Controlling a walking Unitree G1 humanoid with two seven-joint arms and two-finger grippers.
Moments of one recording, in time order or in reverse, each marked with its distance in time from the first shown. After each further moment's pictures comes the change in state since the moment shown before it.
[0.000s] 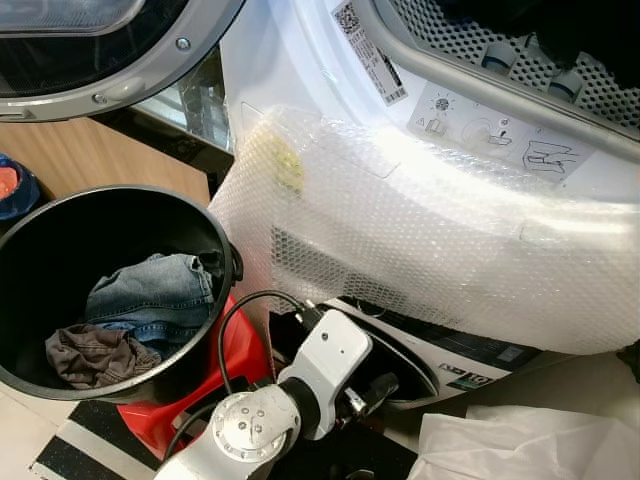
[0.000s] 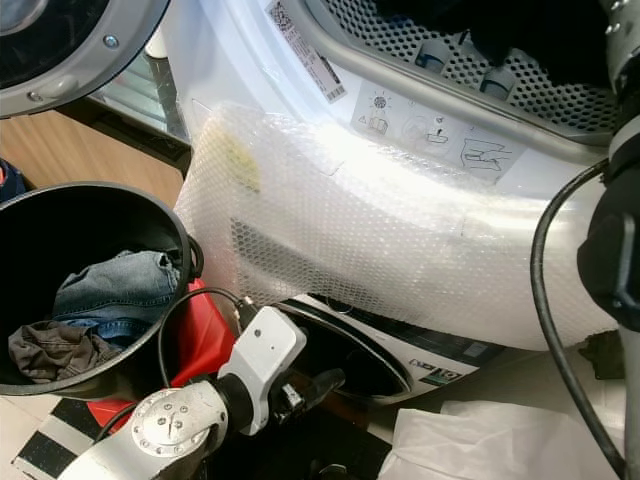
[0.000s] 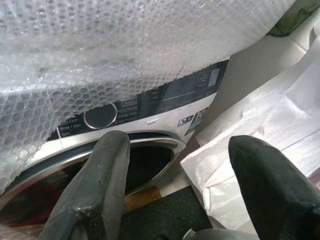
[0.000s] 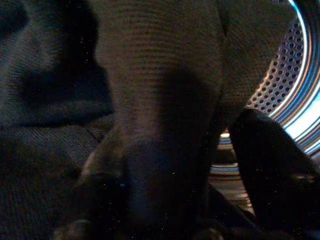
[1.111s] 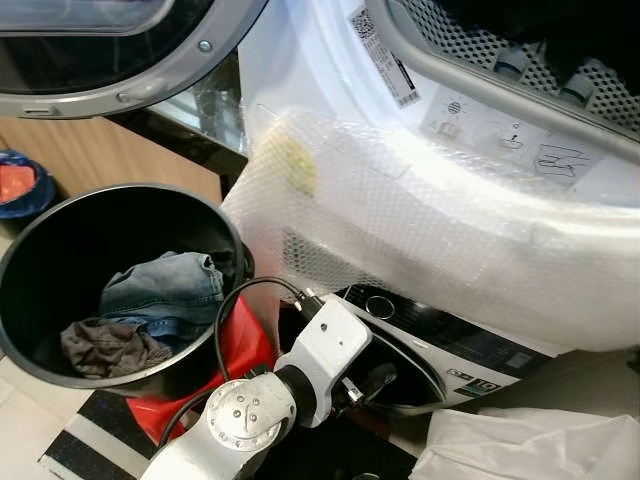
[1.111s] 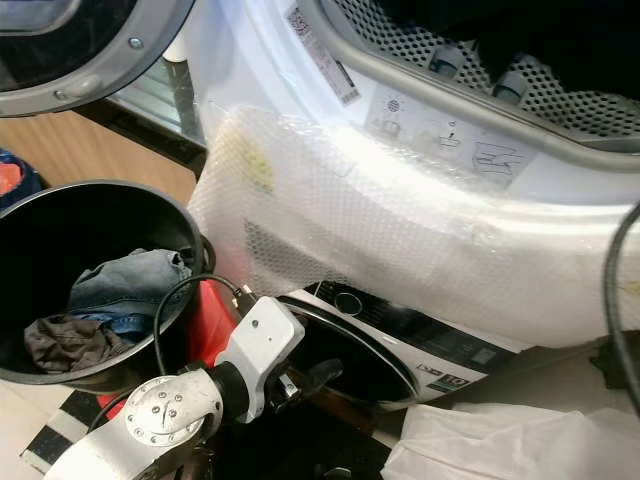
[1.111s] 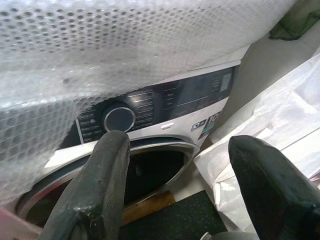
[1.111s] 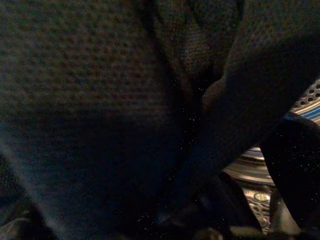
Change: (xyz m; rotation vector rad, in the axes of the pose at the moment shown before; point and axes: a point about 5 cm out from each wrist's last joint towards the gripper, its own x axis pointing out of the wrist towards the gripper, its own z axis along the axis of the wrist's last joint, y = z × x) left arm -0.001 0.008 0.007 0.049 -0.018 -0.004; right arm -0.020 -0.056 -0.004 -0.152 0.174 0.228
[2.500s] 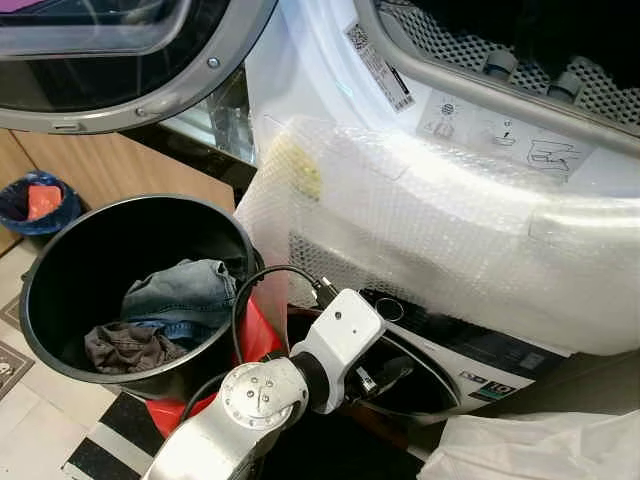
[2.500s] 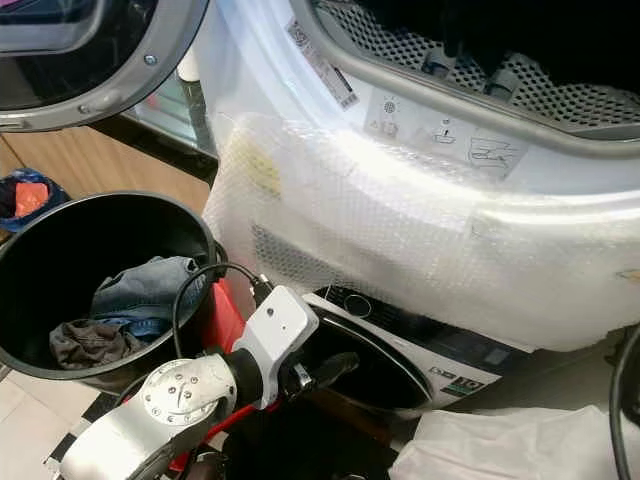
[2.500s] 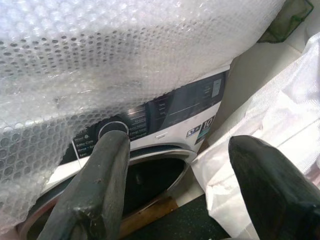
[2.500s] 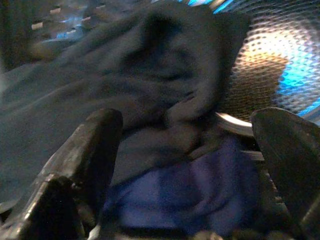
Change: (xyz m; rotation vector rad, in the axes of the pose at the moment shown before) left arm 0.015 0.002 0.005 0.001 -0.032 -0.066; right arm -0.068 0.030 -0.014 0.144 -0.169 0.082
